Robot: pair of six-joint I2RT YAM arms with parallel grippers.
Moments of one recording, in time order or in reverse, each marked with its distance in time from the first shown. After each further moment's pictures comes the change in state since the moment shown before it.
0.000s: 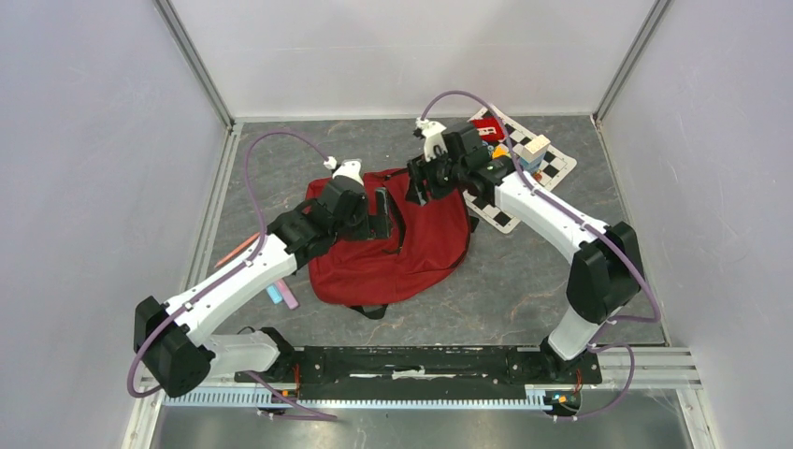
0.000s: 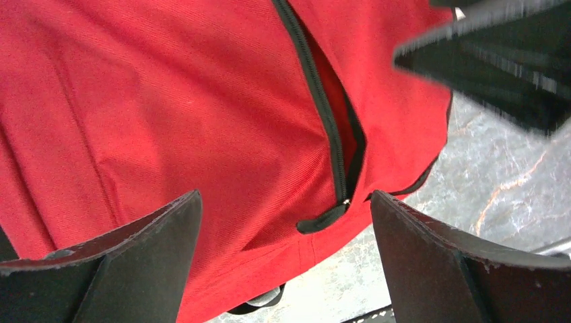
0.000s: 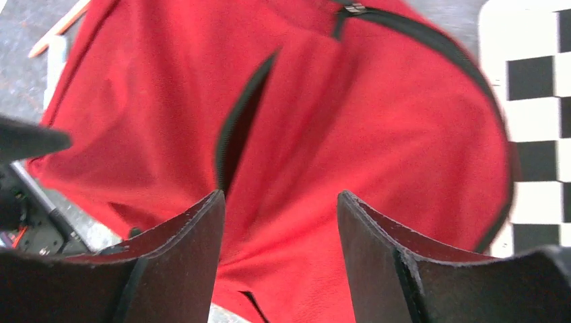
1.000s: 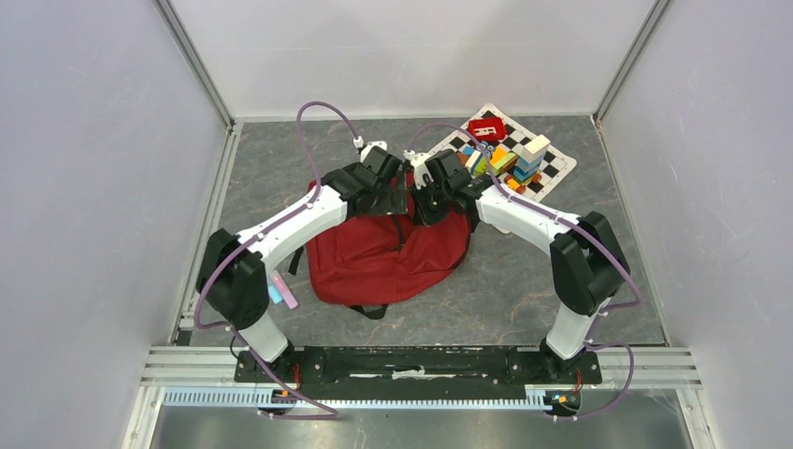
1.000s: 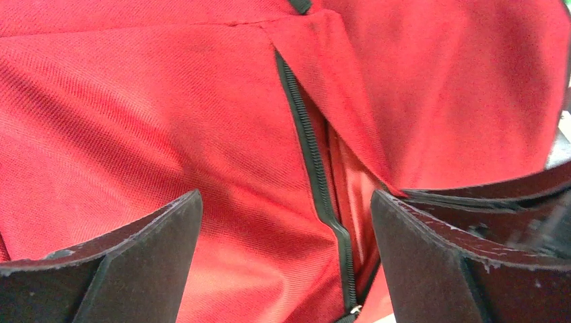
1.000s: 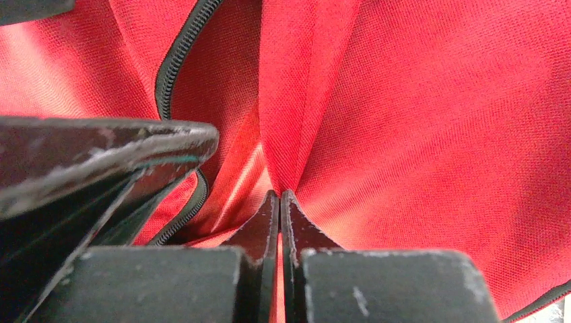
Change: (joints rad) left arm 0.058 0.432 0.309 -0.080 -0.088 -0.009; right arm 0.085 0.079 -0.127 0.031 0.046 0.013
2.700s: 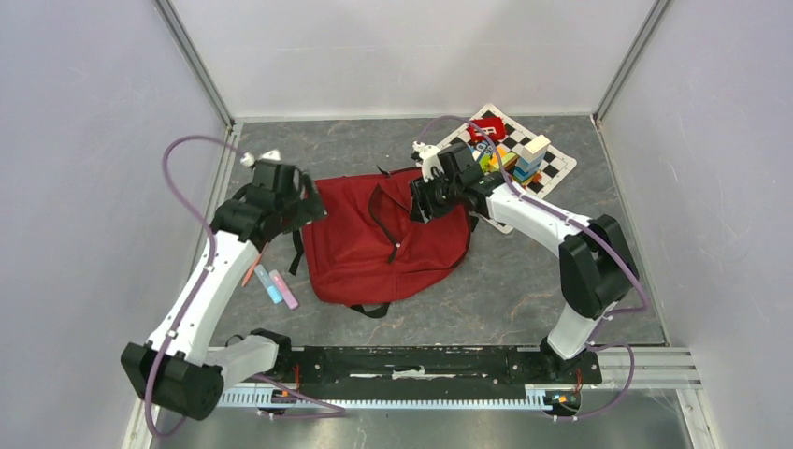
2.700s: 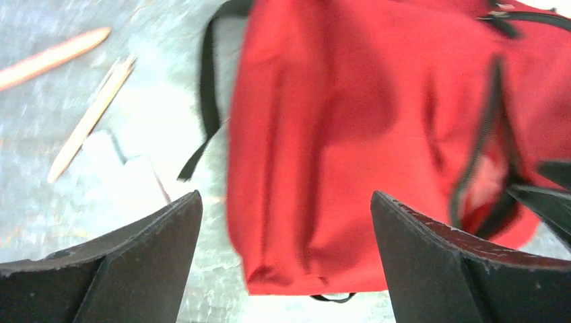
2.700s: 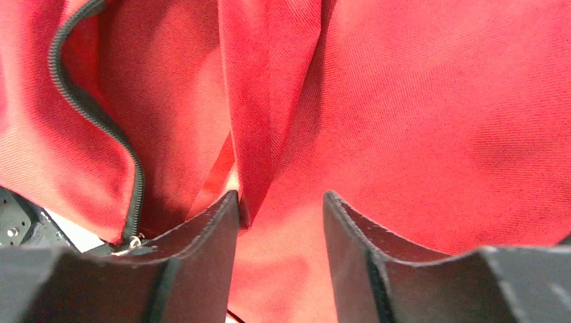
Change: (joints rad) left arm 0.341 -0.499 -0.188 -0.227 0.086 0.030; right arm -0.055 -0.031 -0.029 0.063 -0.085 -0.011
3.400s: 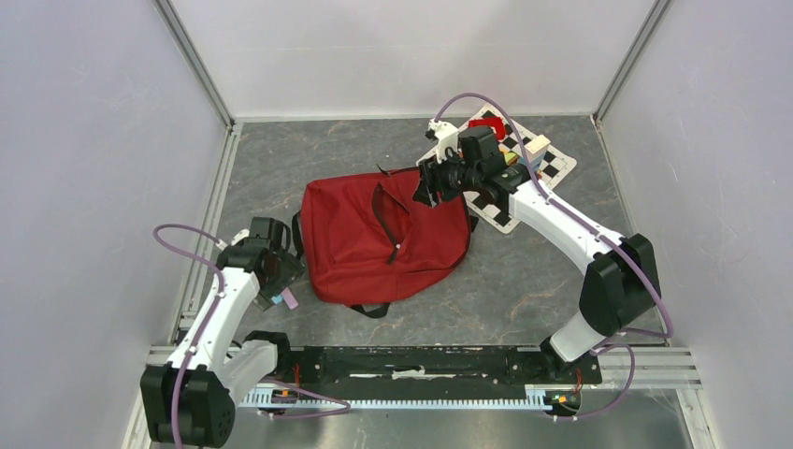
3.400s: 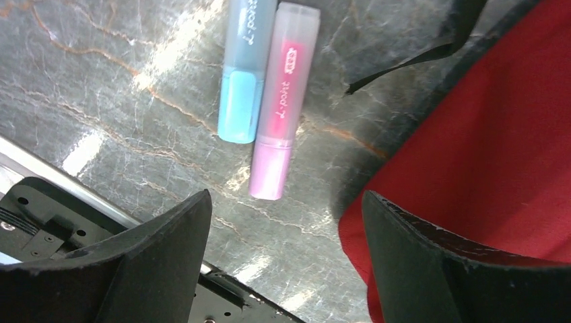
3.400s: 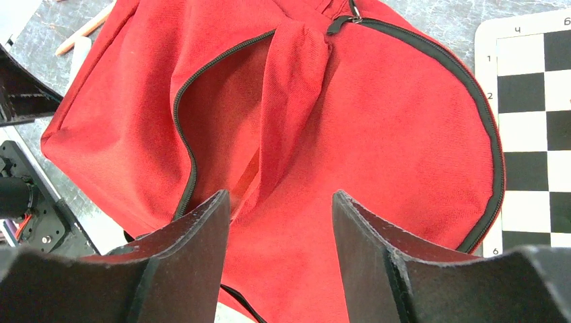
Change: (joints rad) left arm 0.254 -0.188 -0.495 -0.110 -0.032 -0.346; right arm -0.051 -0.142 0.037 0.002 -0.054 -0.029
